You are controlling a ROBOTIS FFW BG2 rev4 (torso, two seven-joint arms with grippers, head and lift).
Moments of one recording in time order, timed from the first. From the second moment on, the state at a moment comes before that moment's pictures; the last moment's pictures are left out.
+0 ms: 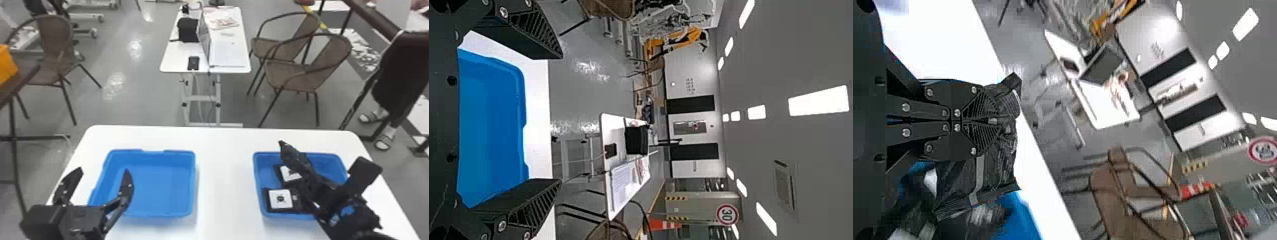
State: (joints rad) left arm 0.61 0.03 0.08 -2.04 -0.02 -0.07 -0.02; right arm 0.19 -0.07 -0.08 -1.66 -0.57 0.30 0.12
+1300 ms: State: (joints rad) left arm 0.42 0.07 -0.01 -1.93 -0.02 -0.09 -0.02; right arm -0.35 -0.07 0.38 -1.21 -1.06 0.54 0.85
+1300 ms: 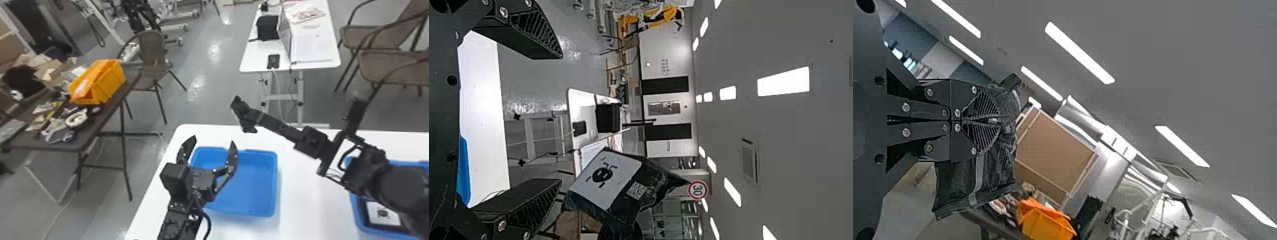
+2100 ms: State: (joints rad) left arm 0.32 0.10 -0.08 -1.84 0.04 -0.13 -0.02; right arm -0.41 -0.05 0.54 -1.08 -1.24 0.52 0.96
